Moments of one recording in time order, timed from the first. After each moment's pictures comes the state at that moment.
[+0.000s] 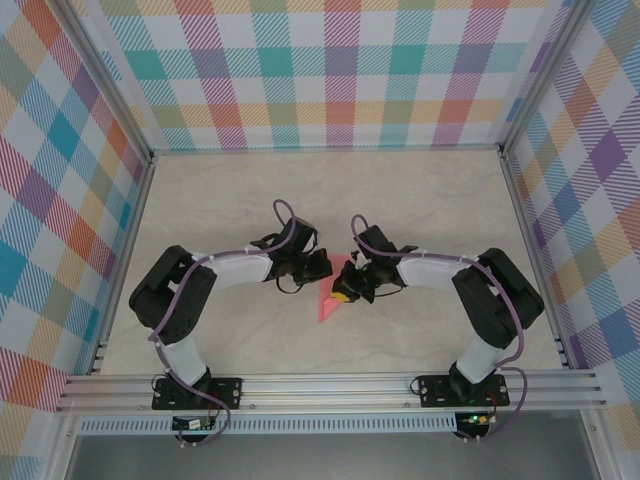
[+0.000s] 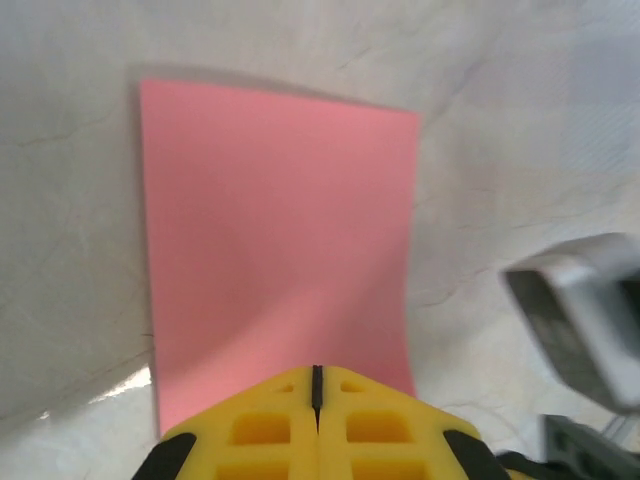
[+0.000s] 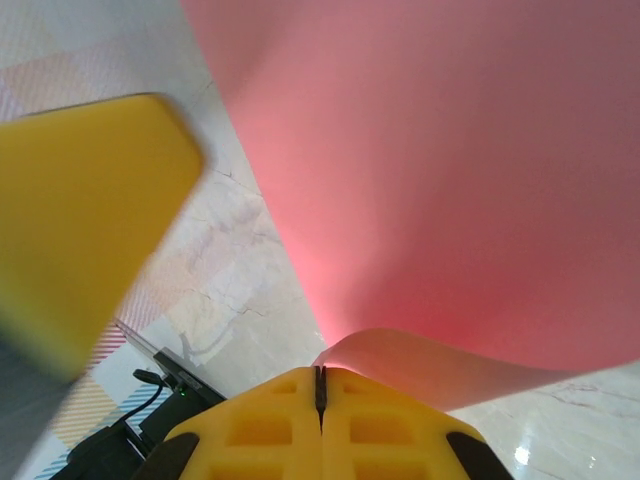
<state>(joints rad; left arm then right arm) -0.65 1.74 0.96 -0.13 0.34 -0.85 0.66 1.69 0.84 -0.23 -0.60 1.10</state>
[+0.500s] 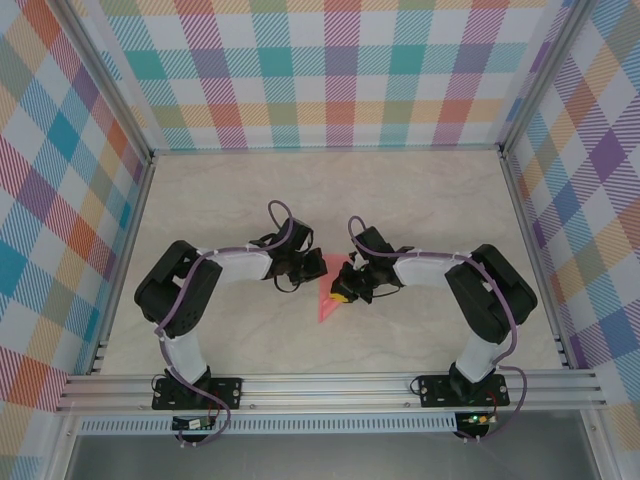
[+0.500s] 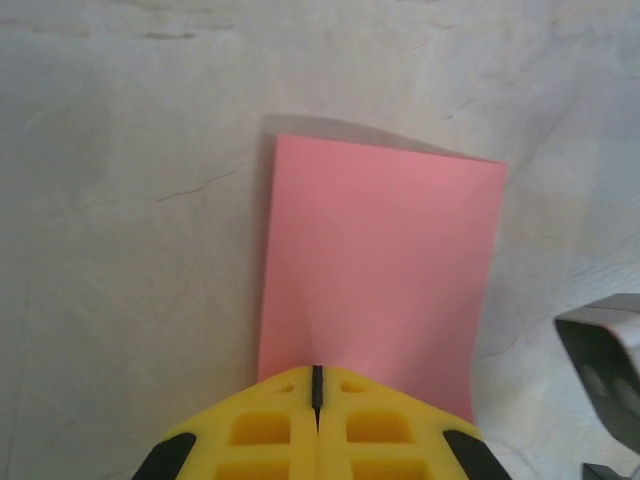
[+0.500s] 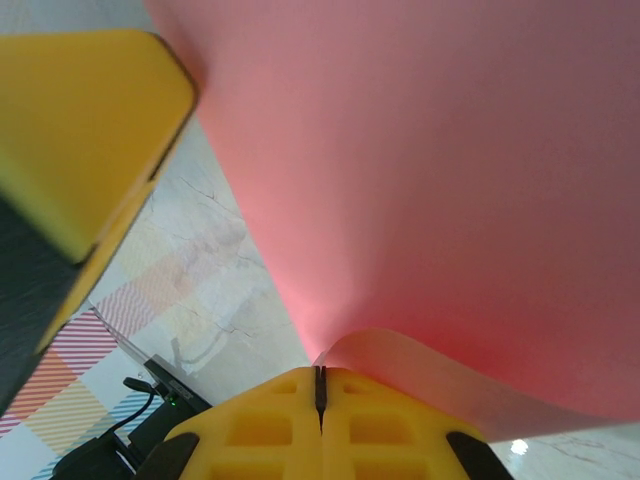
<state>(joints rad) -0.62 1.82 0.96 -0.11 0.32 -0.87 0.66 1.73 0.85 -0.20 -0.60 1.09</state>
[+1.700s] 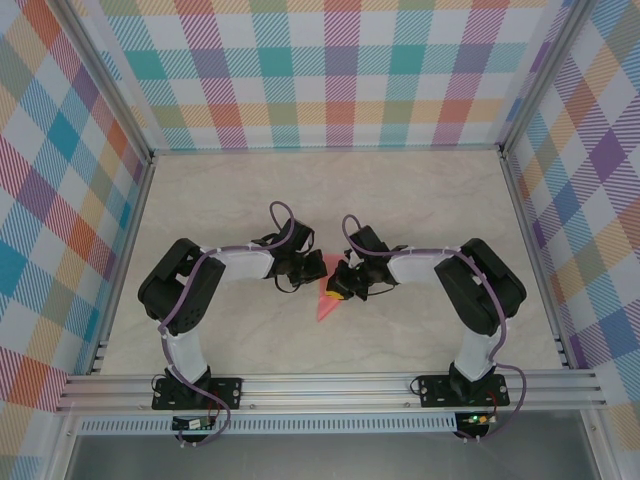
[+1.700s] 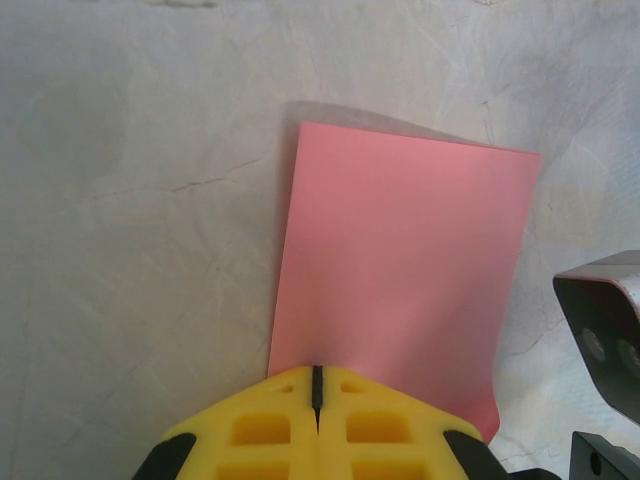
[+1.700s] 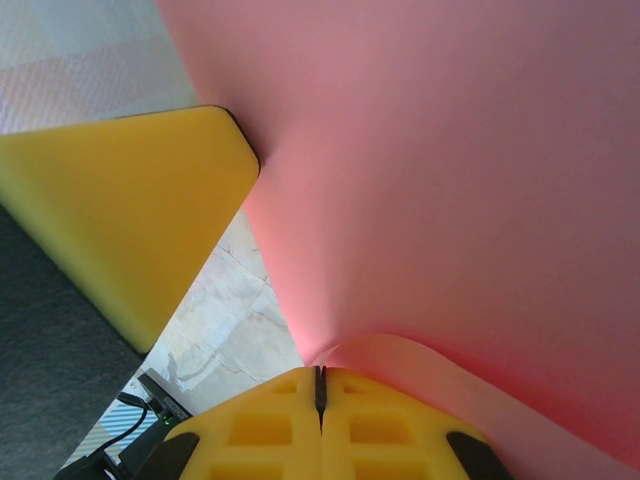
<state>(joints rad) -0.62 1.84 0.97 -0.14 0.33 -0.86 0.67 1.80 0.88 -0.13 -0.59 1.07</state>
